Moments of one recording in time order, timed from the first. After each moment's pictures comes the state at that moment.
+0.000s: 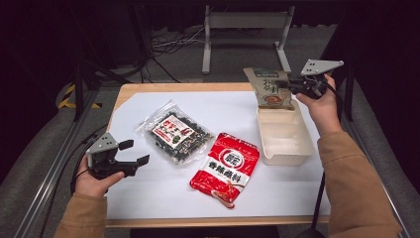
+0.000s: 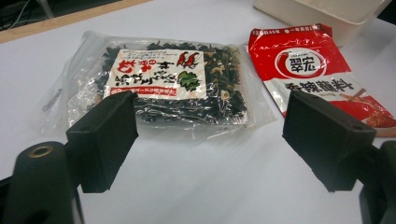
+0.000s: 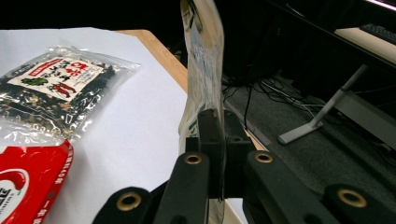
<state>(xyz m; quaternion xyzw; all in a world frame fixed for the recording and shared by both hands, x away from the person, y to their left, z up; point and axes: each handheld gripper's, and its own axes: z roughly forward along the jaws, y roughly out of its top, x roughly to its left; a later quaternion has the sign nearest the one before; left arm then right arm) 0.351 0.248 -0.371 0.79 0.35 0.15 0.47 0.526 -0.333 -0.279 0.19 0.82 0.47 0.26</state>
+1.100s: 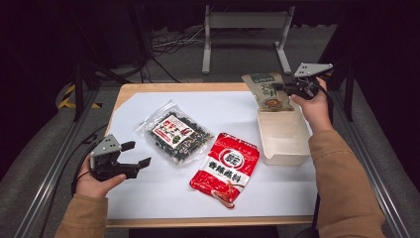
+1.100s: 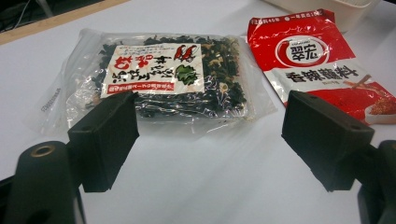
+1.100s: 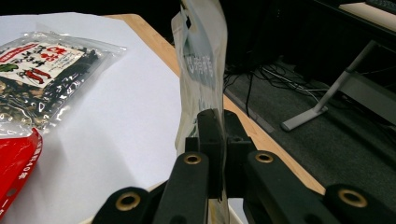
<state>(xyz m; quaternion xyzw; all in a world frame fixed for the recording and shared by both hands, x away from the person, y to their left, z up) 0.350 0.240 -0.372 0.81 0.34 0.16 0.46 0.554 -0.335 -0.311 0.21 0.83 0.46 0.25</state>
